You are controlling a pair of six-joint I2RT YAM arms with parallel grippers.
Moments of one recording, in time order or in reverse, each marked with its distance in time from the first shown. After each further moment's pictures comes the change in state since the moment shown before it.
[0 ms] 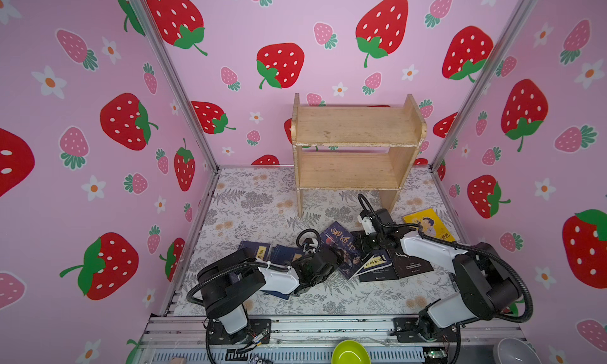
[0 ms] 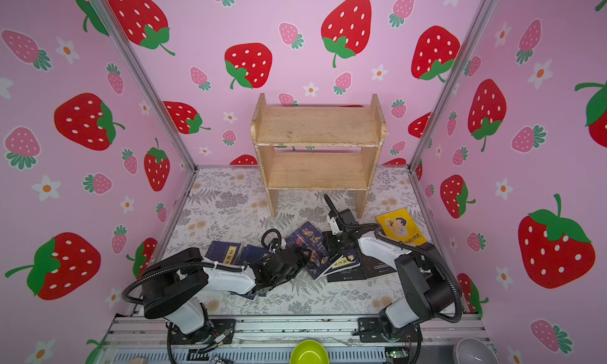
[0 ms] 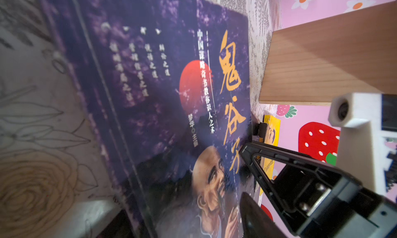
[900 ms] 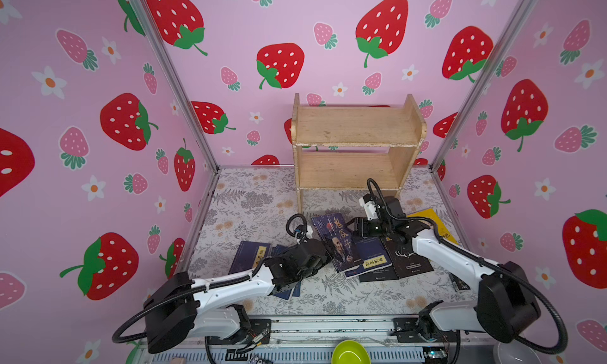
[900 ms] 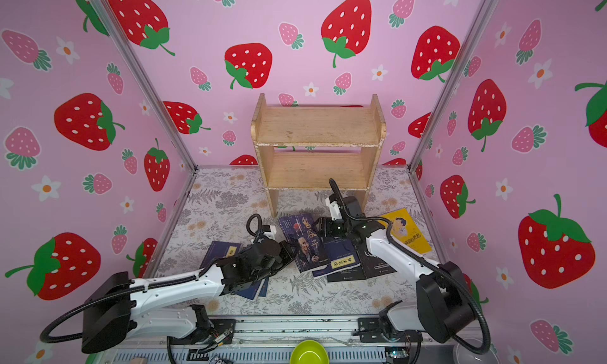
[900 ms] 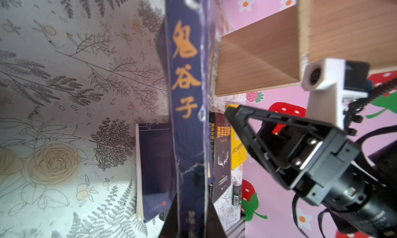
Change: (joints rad) left arm 0.023 -0.470 0.101 -0.479 0.027 0.195; right arm -0.007 -0.202 0.147 -0.014 -0.123 0.172
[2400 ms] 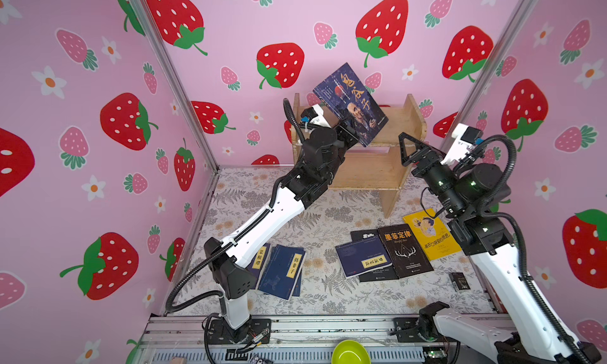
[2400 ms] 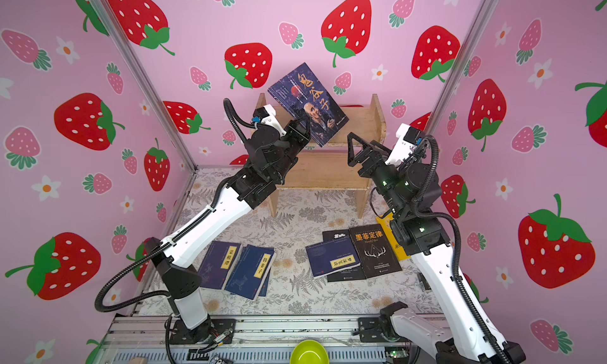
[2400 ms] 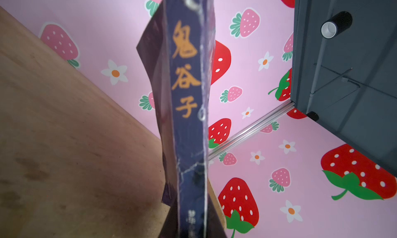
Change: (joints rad) left arm 0.242 0.656 1.394 0.019 -0.157 0.410; right arm -0.118 -0.267 0.447 0.203 0.332 0.145
